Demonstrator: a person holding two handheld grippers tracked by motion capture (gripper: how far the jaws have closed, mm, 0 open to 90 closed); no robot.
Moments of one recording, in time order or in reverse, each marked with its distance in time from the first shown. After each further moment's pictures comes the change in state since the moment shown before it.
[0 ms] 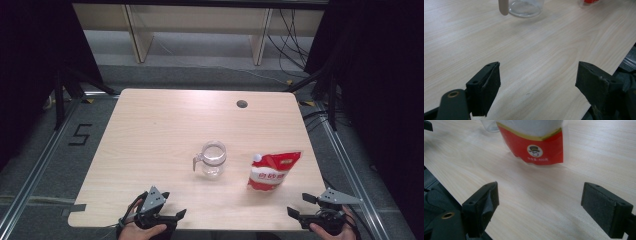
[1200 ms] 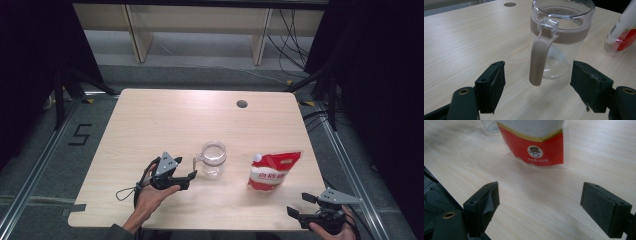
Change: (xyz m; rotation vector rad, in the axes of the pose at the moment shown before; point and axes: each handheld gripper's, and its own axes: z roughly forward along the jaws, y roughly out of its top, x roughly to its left) left arm 0.043 0.066 0.058 -0.153 0.052 0.065; right arm 0.001 0.001 0.000 -0.001 -0.002 -0.013
